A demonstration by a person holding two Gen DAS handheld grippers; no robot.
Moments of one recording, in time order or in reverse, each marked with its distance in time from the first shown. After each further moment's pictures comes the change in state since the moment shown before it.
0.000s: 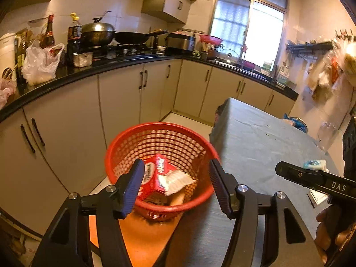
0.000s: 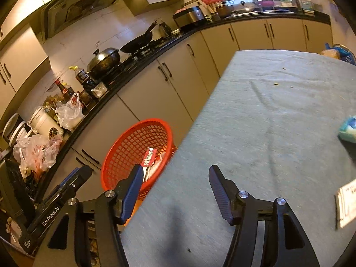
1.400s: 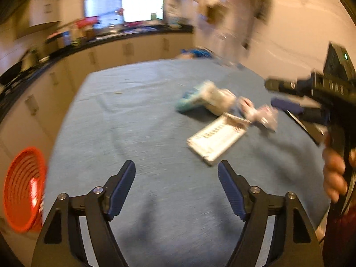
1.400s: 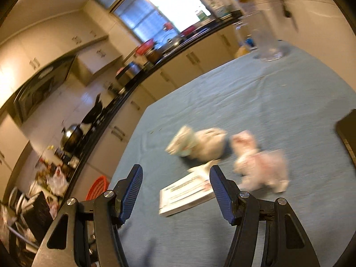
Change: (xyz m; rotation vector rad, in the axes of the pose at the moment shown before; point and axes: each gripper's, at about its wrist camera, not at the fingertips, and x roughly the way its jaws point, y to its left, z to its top) left arm 0.023 -0.269 -0.063 0.581 0.254 -0.451; right arm -0.214 -0.212 -0.042 0.362 -0.303 -0.135
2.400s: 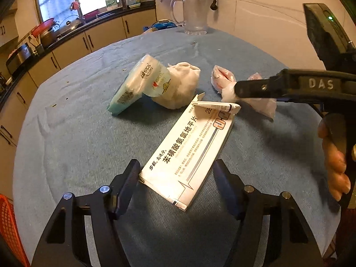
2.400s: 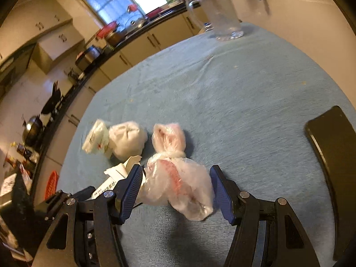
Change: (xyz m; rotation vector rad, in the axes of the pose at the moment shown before) left arm 0.097 -0.067 0.028 0.170 0.145 -0.065; right arm 0.039 -0.067 0.013 -0.006 0.152 -0.246
